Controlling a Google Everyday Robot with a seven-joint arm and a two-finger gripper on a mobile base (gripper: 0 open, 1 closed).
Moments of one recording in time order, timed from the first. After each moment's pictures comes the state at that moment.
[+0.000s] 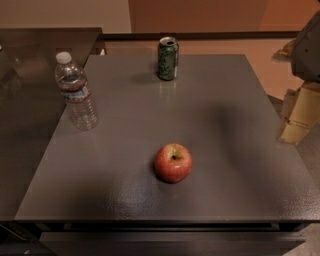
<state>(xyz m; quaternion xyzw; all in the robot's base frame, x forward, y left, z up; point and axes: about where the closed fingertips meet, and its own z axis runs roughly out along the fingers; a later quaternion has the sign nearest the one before) 0.438 -0.217 0.976 -0.60 0.78 -0.03 0.16</state>
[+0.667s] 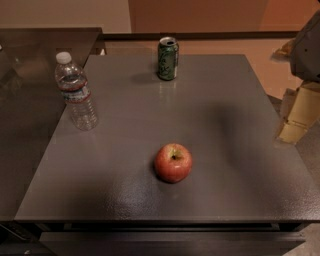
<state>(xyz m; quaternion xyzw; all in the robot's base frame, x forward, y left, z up) 0.439 -0.214 0.976 -0.60 0.78 -0.03 0.17</state>
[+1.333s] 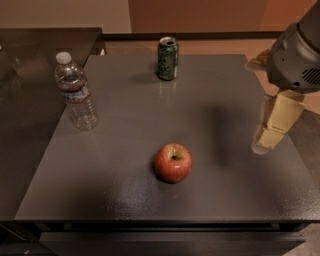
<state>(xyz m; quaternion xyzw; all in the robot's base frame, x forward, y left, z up) 0.444 -0.180 0.957 -0.64 0.75 0.02 0.18</state>
